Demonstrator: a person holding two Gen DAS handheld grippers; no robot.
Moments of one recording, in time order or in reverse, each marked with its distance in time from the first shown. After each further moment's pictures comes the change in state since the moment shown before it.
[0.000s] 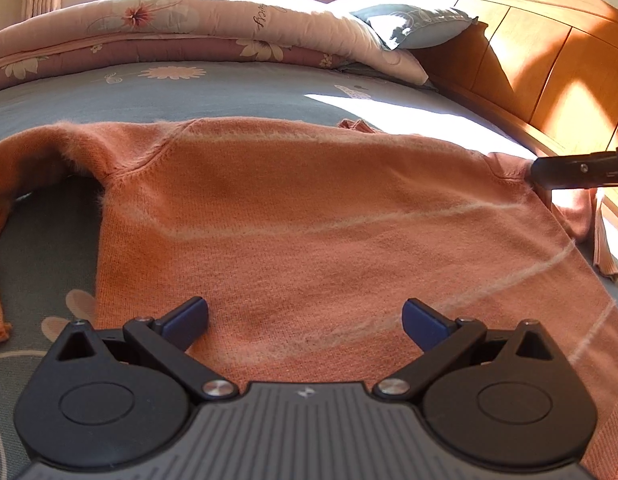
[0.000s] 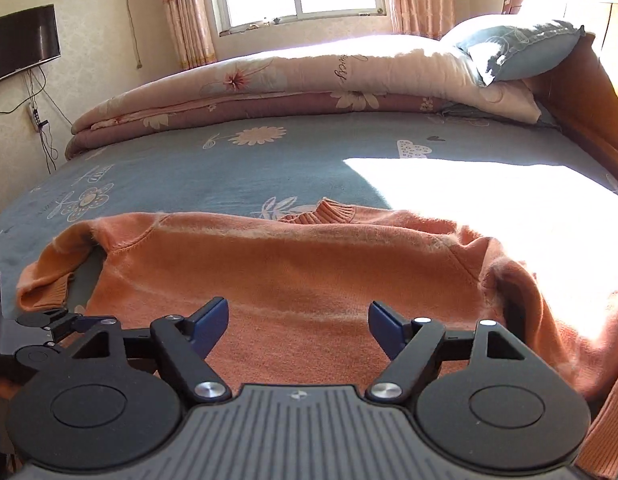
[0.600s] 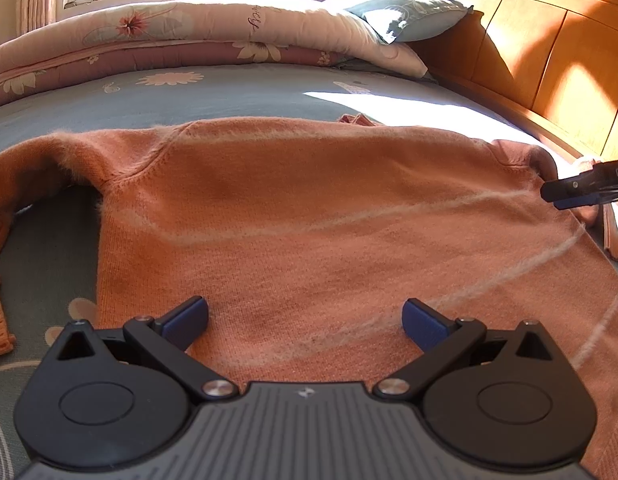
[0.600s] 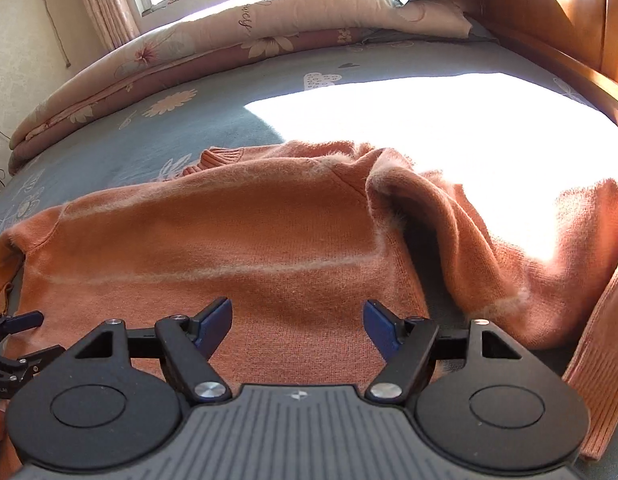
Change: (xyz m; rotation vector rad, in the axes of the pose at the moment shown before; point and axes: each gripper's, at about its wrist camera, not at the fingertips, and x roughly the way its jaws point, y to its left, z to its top) left arm 0.003 -0.003 -0.002 0.047 0.000 0.027; right arm 0.003 -0.080 -0.025 0.171 0.070 -0.088
